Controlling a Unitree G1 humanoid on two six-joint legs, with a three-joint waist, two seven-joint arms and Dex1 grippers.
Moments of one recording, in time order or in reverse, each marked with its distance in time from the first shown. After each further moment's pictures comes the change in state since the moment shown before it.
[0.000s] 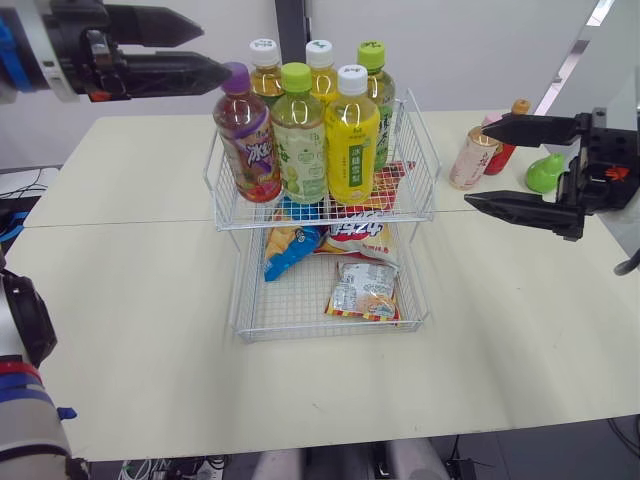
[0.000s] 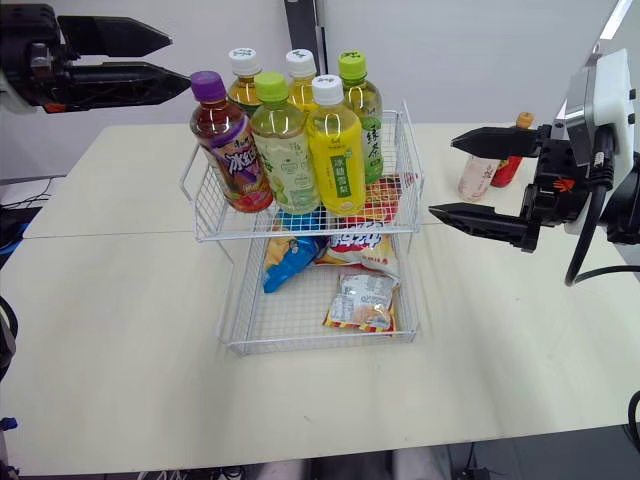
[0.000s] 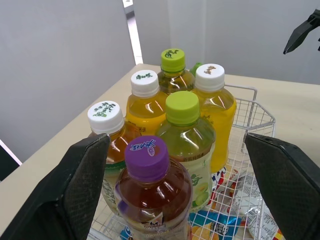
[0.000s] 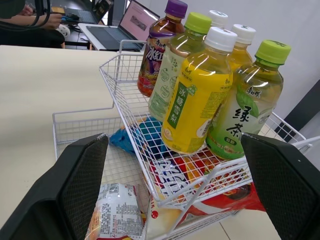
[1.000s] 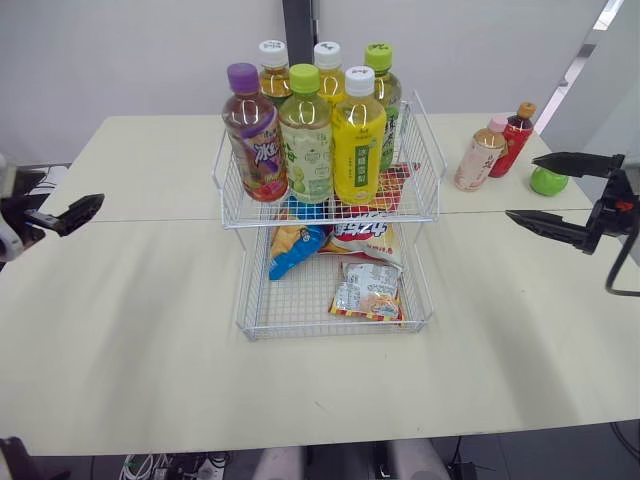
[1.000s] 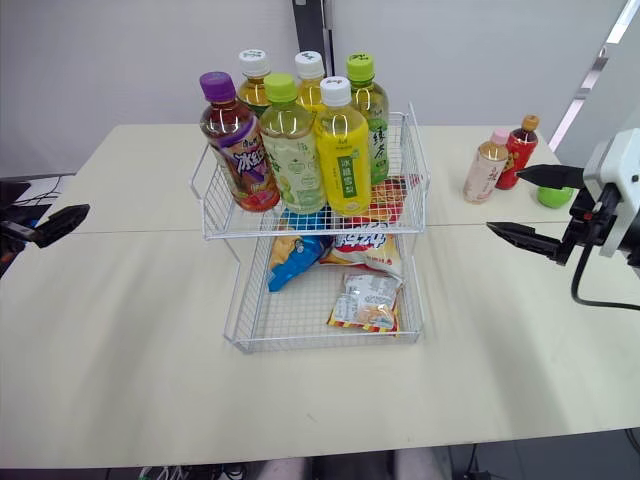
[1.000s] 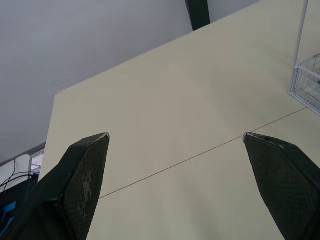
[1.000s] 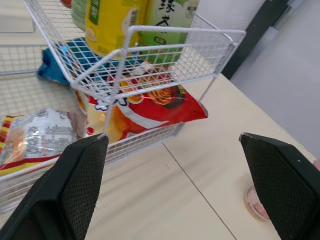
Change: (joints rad) left arm 0.985 -0.111 0.520 -0.071 0.228 -0.551 0.500; right arm 0.295 0.042 -0.057 0.246 -0.368 -0.388 0.051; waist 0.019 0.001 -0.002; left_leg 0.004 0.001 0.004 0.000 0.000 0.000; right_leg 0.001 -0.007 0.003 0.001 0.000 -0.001
